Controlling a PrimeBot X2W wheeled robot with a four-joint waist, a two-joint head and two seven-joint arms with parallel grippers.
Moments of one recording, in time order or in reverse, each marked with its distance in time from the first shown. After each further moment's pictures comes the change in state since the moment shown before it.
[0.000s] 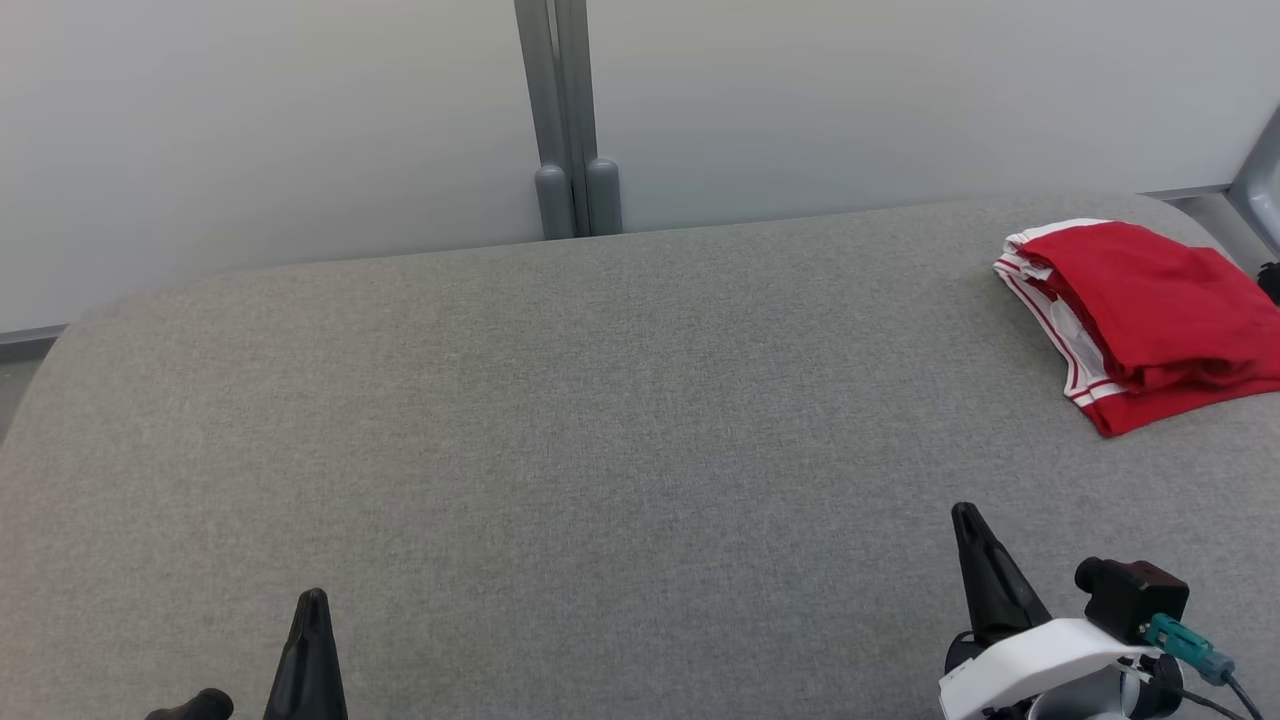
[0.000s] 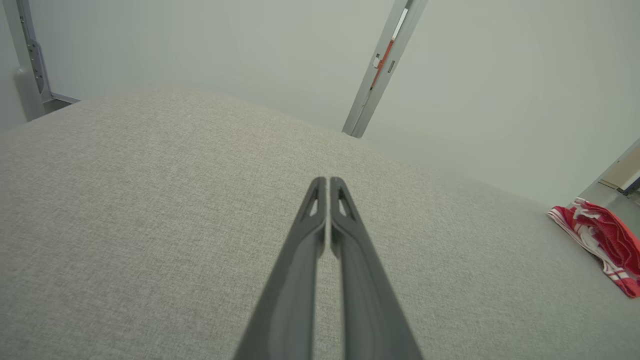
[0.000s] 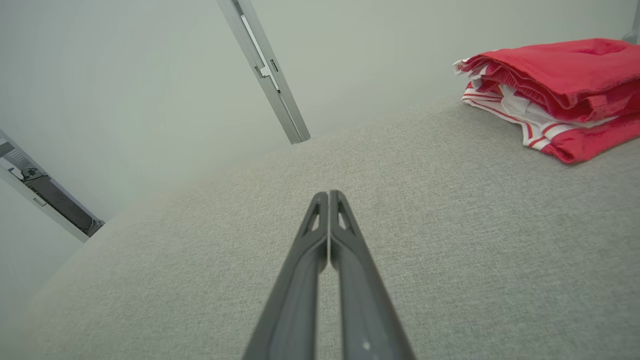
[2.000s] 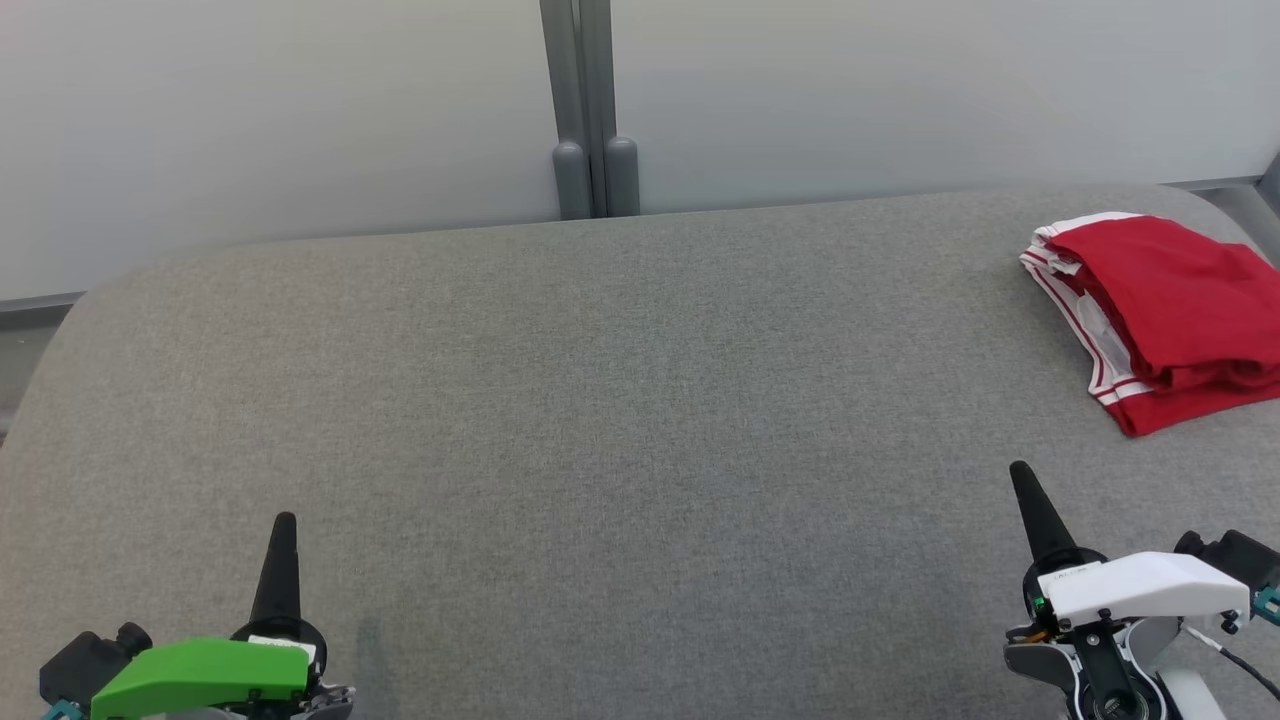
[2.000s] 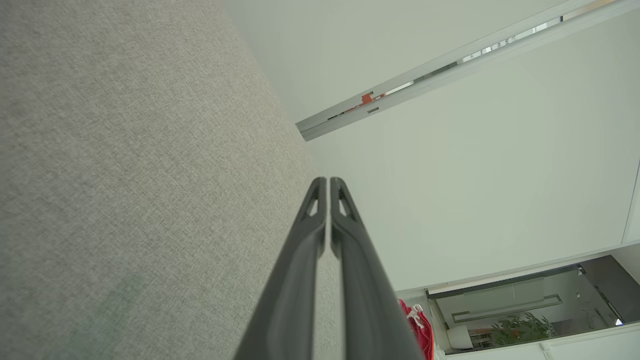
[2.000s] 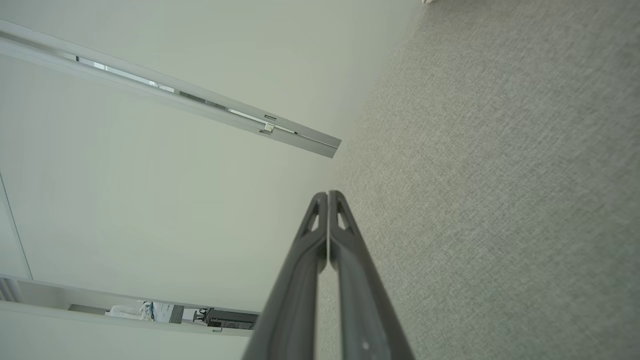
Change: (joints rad) left arm -0.201 0.023 0.067 0.127 -0.788 -0.074 0.182; right arm -0.086 -0.004 -0.124 0.021 0.800 -0.001 0.189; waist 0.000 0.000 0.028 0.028
